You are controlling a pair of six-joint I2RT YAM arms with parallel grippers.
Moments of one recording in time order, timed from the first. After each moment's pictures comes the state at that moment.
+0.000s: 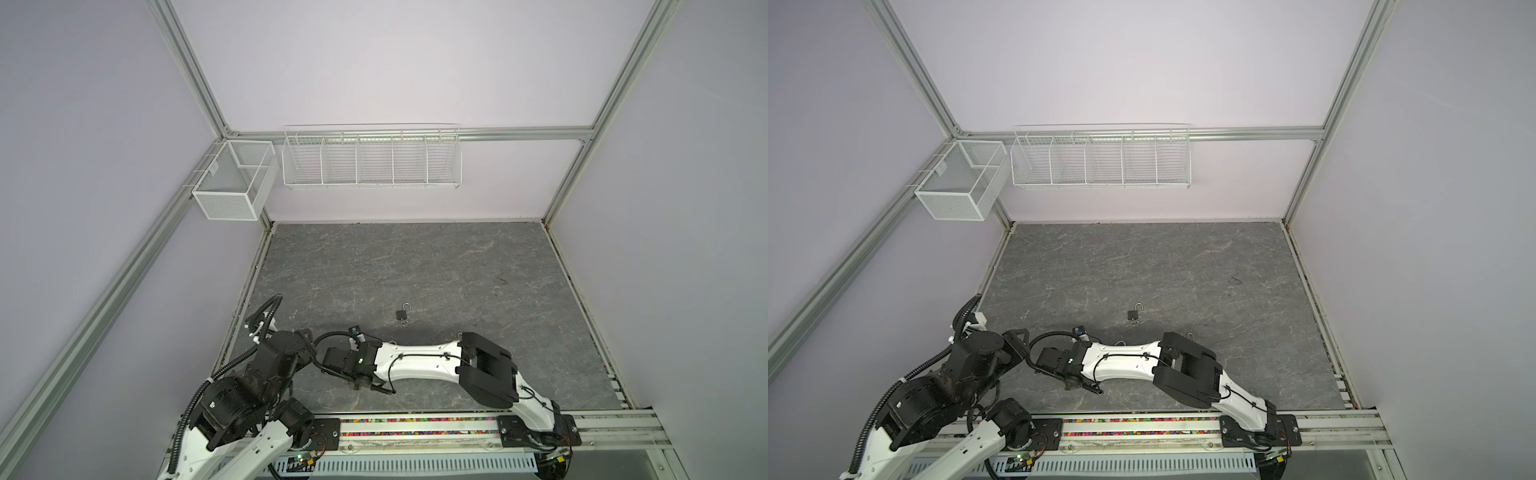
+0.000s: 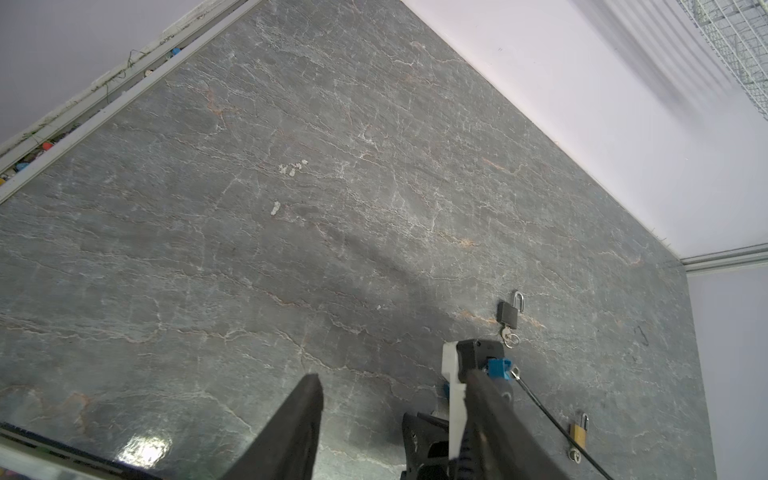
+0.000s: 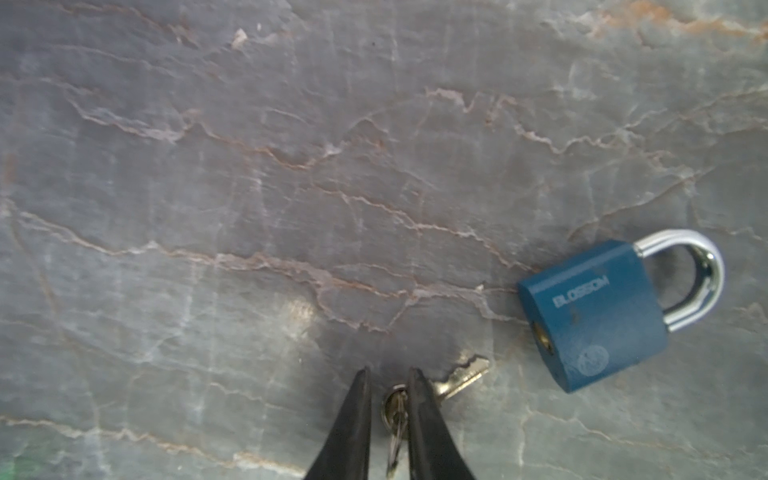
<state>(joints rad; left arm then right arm) -0.68 0.46 0.86 -1.17 -0.46 -1.04 1.38 2.25 1.75 -0.87 0.32 0.99</state>
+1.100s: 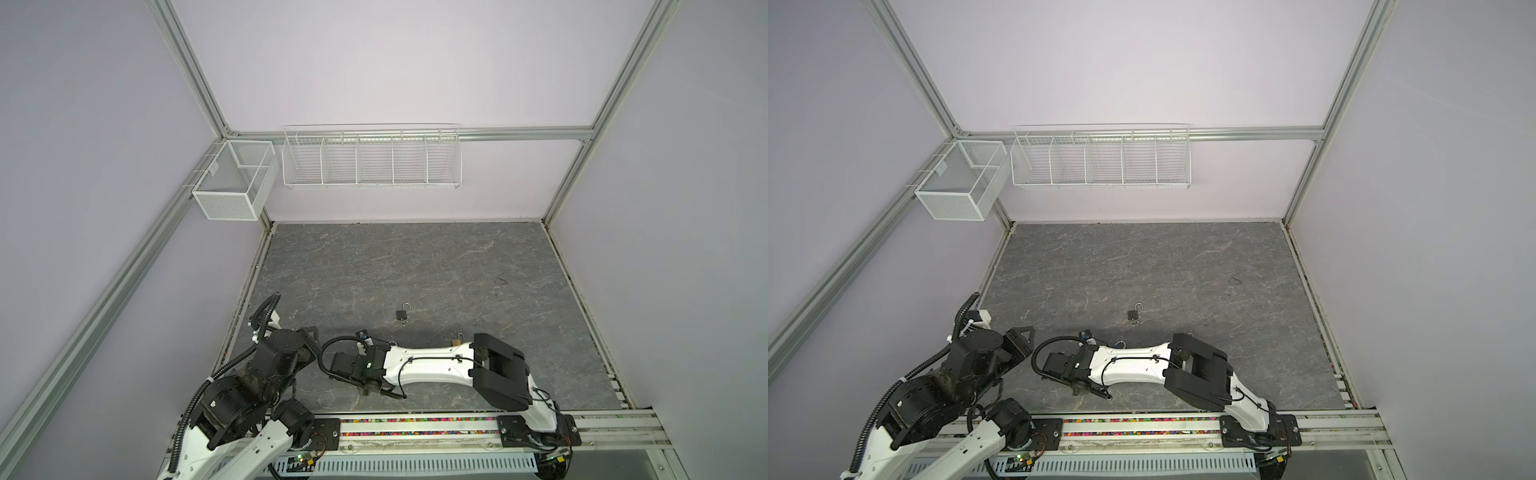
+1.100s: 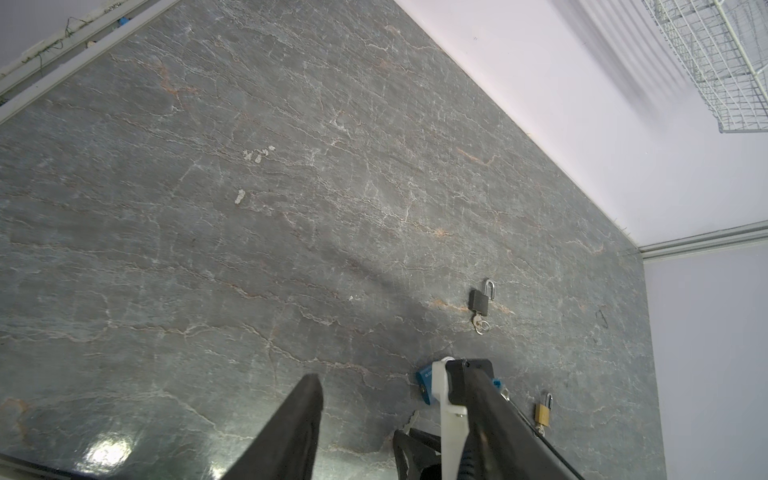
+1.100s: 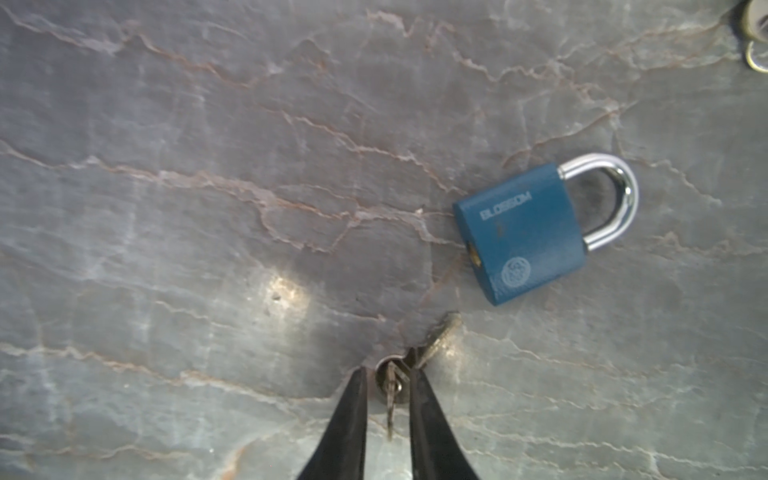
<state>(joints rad) -0.68 0.46 0.86 -1.12 -0.39 -1.05 1.40 2.16 1.63 -0.90 0.31 0.99</state>
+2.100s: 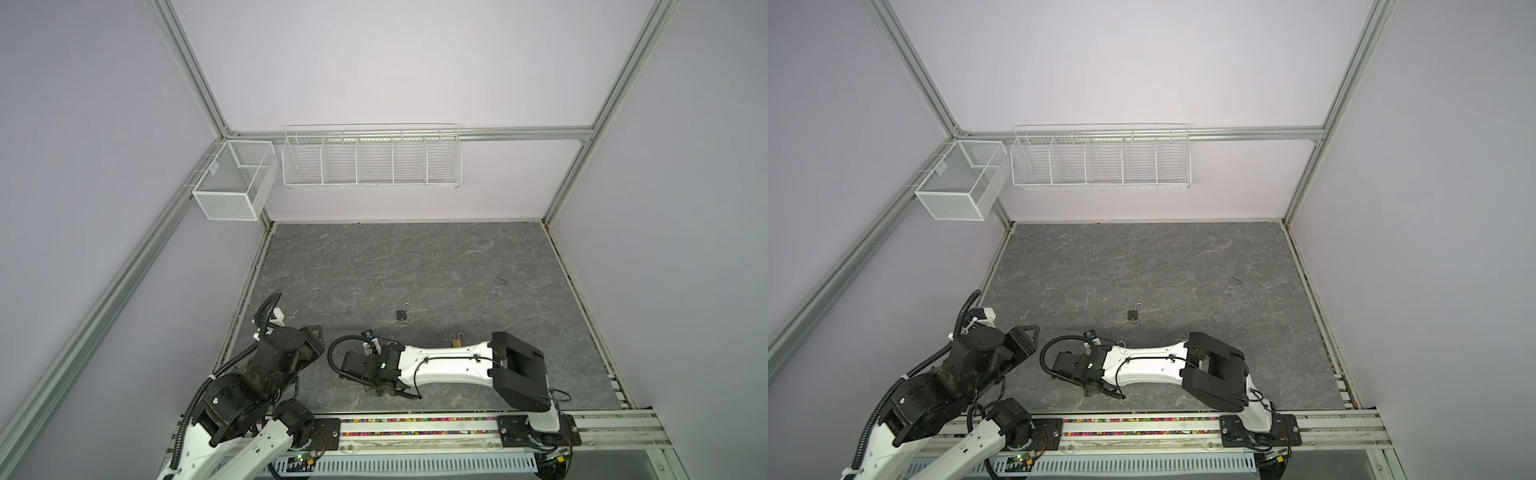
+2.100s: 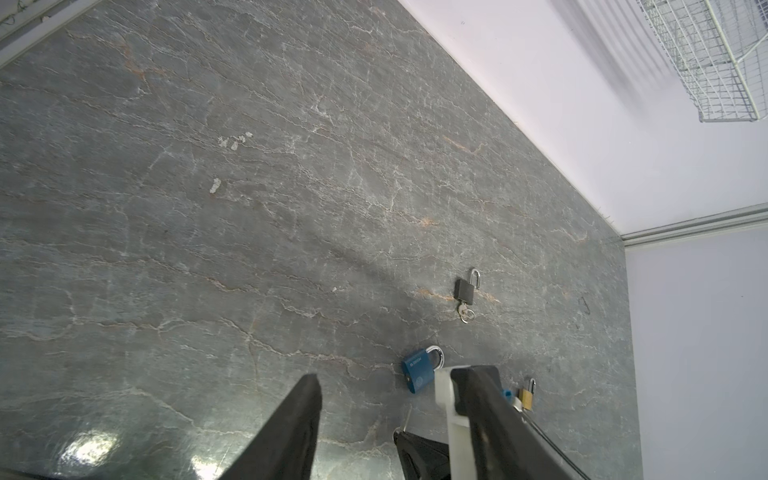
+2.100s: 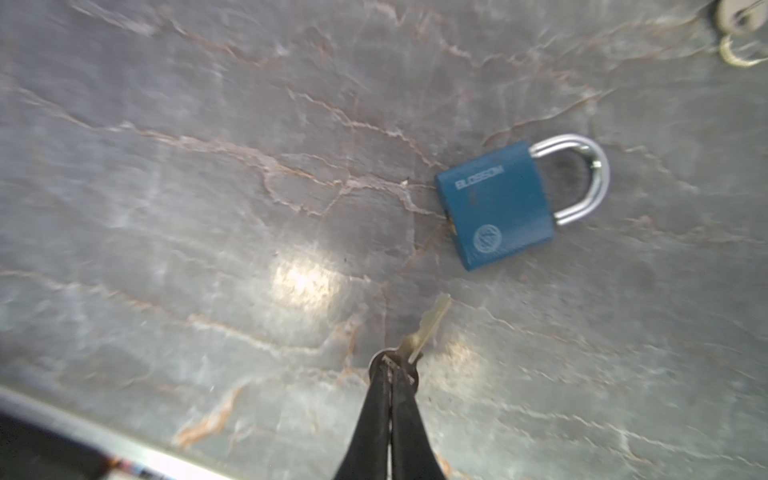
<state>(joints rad) -0.68 0.48 0.87 -1.10 -0.35 -1.05 1.39 1.99 1.47 -0.78 0.28 0.93</state>
